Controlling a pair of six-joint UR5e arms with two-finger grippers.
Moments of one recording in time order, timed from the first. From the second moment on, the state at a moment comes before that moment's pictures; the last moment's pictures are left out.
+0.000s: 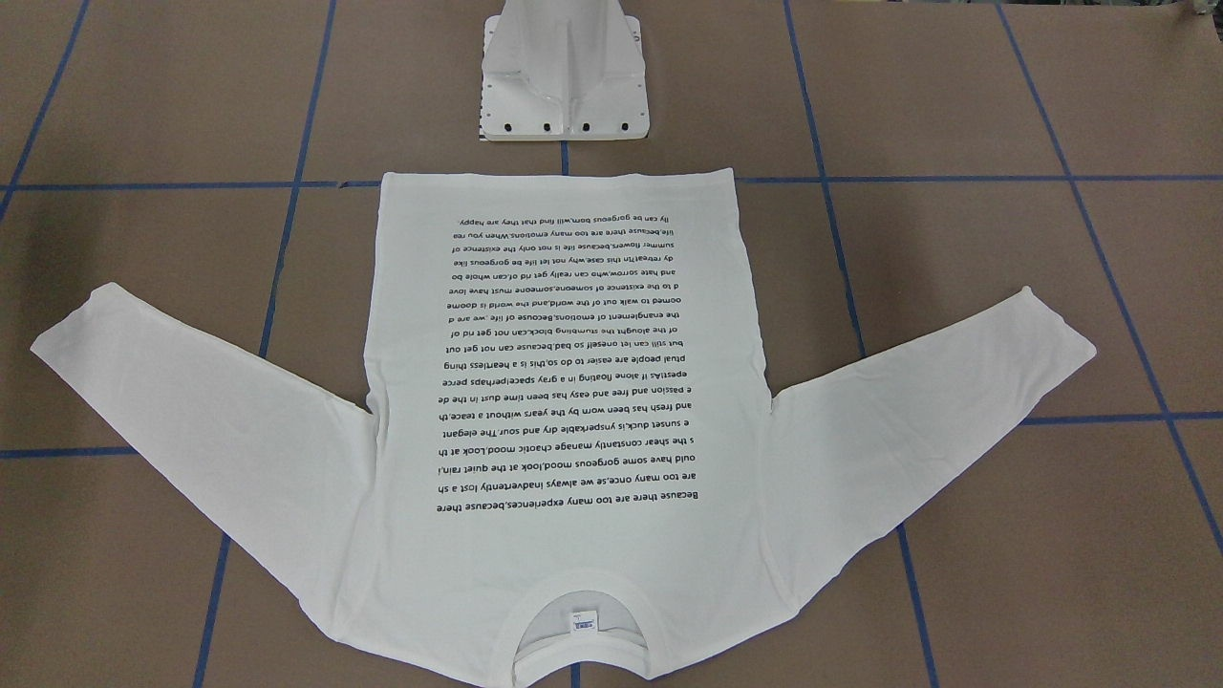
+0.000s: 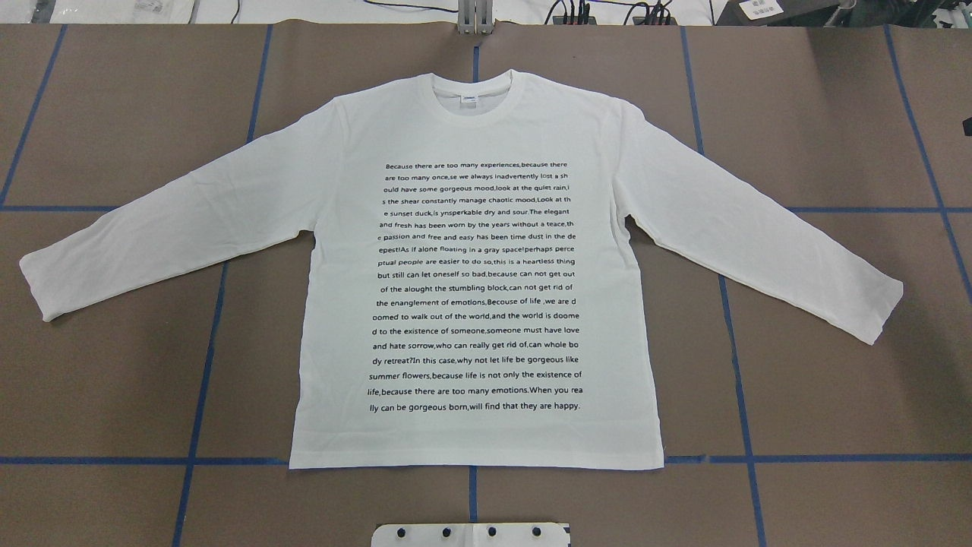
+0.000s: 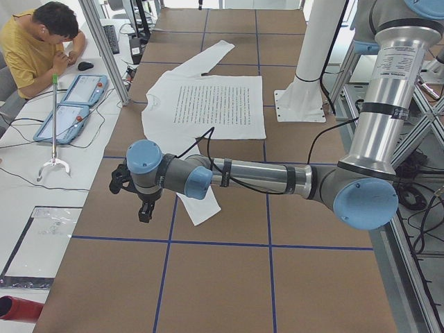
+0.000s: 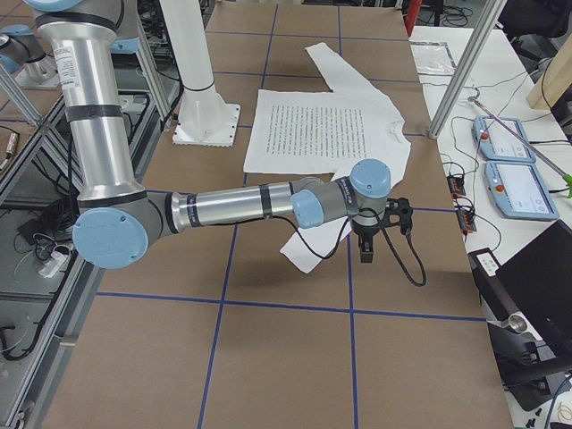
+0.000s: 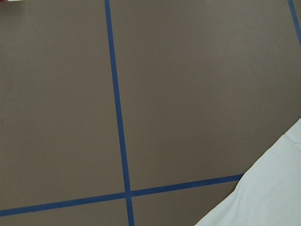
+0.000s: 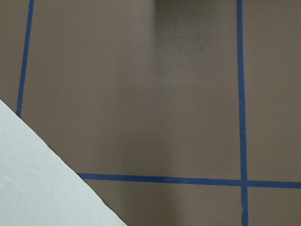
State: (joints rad) left arm -1.57 -1.77 -1.46 -1.81 -2.44 -0.10; right arm 1.46 -1.42 1.59 -1.38 2.39 0.32
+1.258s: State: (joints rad) left arm -1.47 -1.72 -1.42 -2.14 -2.43 -0.12; right arm 1.34 -1.44 1.56 -1.28 2.45 0.34
